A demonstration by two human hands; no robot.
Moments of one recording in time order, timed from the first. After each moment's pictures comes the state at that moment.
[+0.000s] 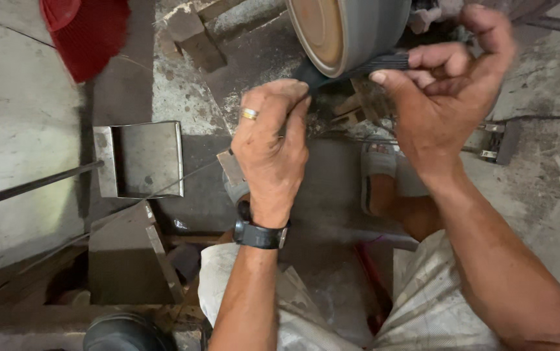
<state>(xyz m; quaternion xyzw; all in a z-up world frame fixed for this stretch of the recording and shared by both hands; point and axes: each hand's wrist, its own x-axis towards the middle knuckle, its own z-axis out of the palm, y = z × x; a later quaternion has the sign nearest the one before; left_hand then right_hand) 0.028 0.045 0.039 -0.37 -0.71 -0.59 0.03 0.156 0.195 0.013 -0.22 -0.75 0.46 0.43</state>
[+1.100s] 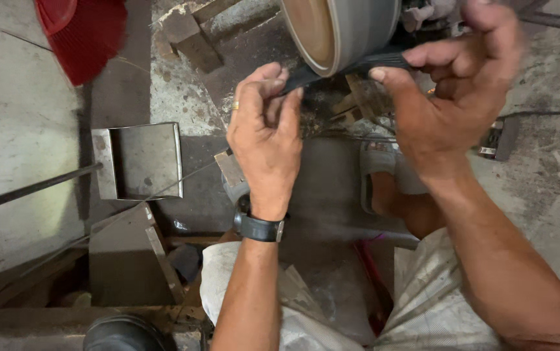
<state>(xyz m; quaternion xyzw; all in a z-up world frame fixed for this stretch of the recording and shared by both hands) 0.028 0.054 0.029 -0.26 -0.73 -0.63 -0.05 0.164 0.204 0.018 -0.14 -0.80 0.38 0.45</state>
